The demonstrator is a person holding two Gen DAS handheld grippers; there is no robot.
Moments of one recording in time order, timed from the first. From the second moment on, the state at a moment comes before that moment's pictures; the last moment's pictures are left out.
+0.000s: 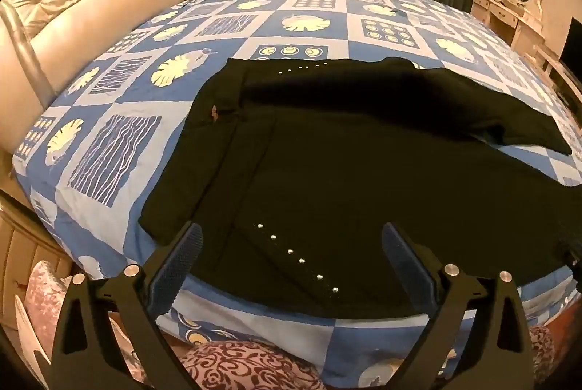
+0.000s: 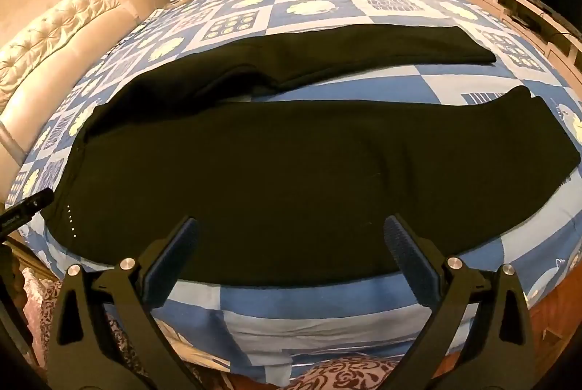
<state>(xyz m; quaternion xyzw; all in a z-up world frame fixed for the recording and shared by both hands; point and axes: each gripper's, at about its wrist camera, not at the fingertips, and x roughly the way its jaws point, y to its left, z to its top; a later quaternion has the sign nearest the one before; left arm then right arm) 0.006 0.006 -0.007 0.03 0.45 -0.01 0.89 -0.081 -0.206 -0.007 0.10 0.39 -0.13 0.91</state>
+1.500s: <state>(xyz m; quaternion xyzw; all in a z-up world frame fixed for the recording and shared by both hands) 0.005 0.003 -0.012 0.02 0.46 -0.02 0.89 -0.080 -0.203 -0.017 0.11 0.40 -0.12 0.90</state>
